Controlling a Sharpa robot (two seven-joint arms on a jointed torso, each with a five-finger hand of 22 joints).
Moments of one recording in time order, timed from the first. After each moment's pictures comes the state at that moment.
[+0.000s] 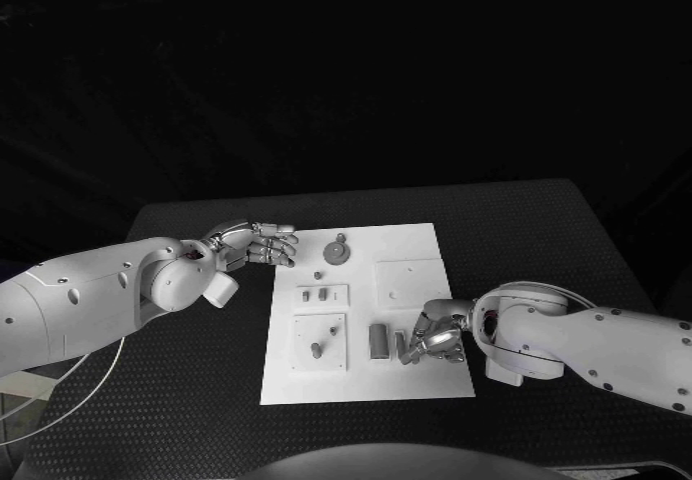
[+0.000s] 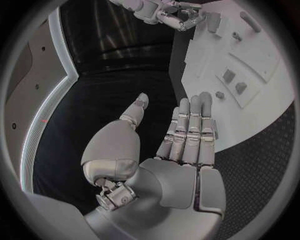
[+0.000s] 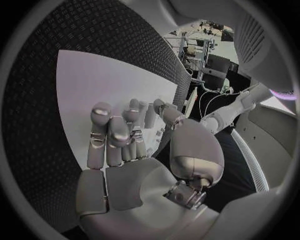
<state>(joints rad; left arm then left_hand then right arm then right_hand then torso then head) 1.16 -0.84 -0.14 1.24 -0.15 0.08 0.15 0.88 -0.06 0.32 -0.29 0.05 0.79 0.20 0.28 0.50 1.10 0.11 0.07 0.61 1.03 0.08 0.27 1.01 0.01 0.85 0.01 0.07 0.75 1.10 -0.86 -0.17 1.66 -1.09 0.06 -0.40 0.80 -0.23 0.69 -0.13 0.05 1.06 0.07 0.23 0.71 1.21 -0.03 0.89 1.13 1.30 -0.14 1.35 0.96 0.25 1.26 -0.05 0.91 1.31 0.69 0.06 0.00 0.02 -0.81</state>
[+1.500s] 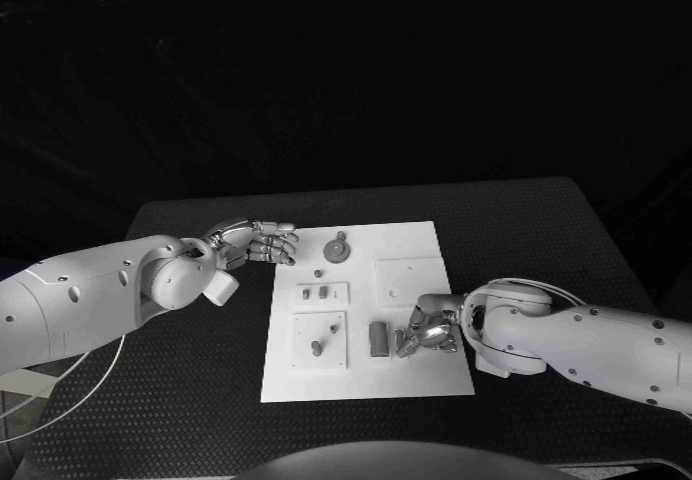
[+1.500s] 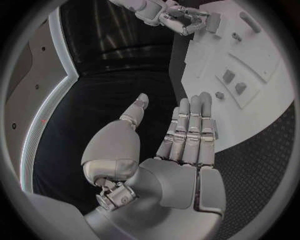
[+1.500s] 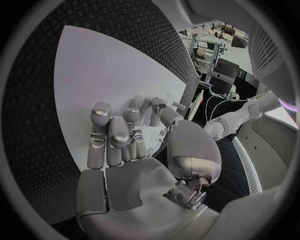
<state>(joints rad) 1.16 -0.83 -0.14 1.24 -0.15 0.08 0.15 0.87 -0.06 0.32 -0.29 0.05 0.79 0.20 0.28 0.50 1.10 0.11 0.07 0.60 1.03 0.08 0.27 1.01 0.01 0.85 0.01 0.07 0.75 1.09 -0.80 -0.17 1.60 -1.18 0.02 -0.43 0.83 -0.06 0.66 -0.23 0.05 1.07 0.07 0.24 0.72 1.21 -0.04 0.90 1.13 1.30 -0.14 1.36 0.96 0.25 1.26 -0.05 0.92 1.31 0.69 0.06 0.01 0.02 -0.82</state>
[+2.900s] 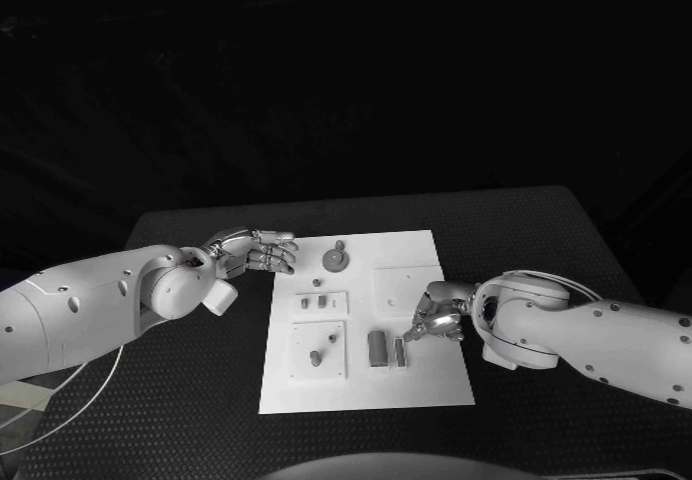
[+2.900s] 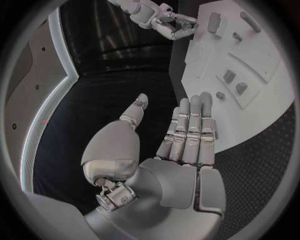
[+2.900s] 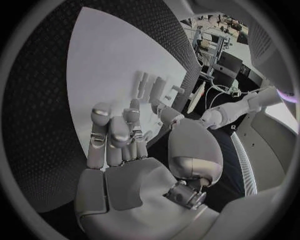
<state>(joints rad) 1.16 -0.83 -0.14 1.23 -0.15 0.08 0.15 0.87 -0.06 0.32 -0.29 0.05 0.79 0.20 0.28 0.50 1.10 0.11 0.07 0.60 1.03 0.08 0.27 1.01 0.01 0.85 0.01 0.07 0.75 1.12 -0.85 -0.13 1.63 -1.18 -0.03 -0.43 0.83 -0.20 0.67 -0.13 0.05 1.07 0.07 0.23 0.71 1.22 -0.04 0.90 1.13 1.30 -0.14 1.36 0.96 0.25 1.26 -0.04 0.92 1.31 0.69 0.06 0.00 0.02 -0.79</state>
